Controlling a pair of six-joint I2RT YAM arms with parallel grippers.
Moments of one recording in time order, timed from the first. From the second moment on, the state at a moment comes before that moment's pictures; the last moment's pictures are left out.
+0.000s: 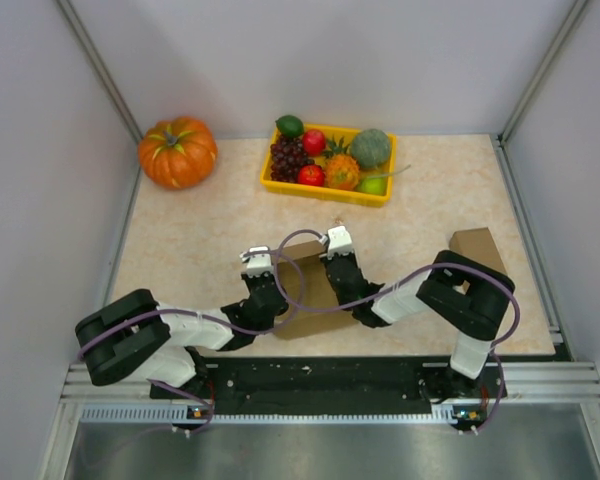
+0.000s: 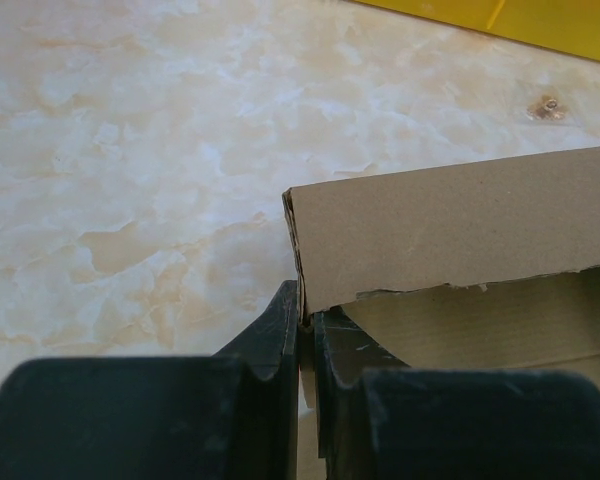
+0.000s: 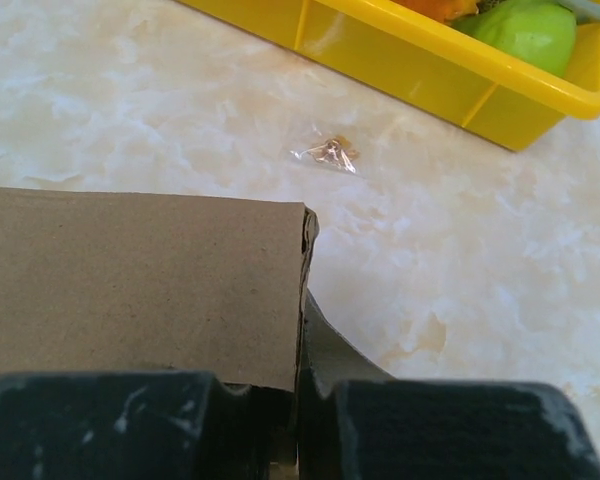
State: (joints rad) left arm -1.01 1.36 0.29 0.65 -0.96 -0.50; right arm 1.01 1.78 0.62 0.84 0.81 0.07
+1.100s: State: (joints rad) left arm -1.02 1.37 0.33 0.55 -0.99 -0.57; right arm 0.91 1.49 0.40 0.70 0.39 0.09
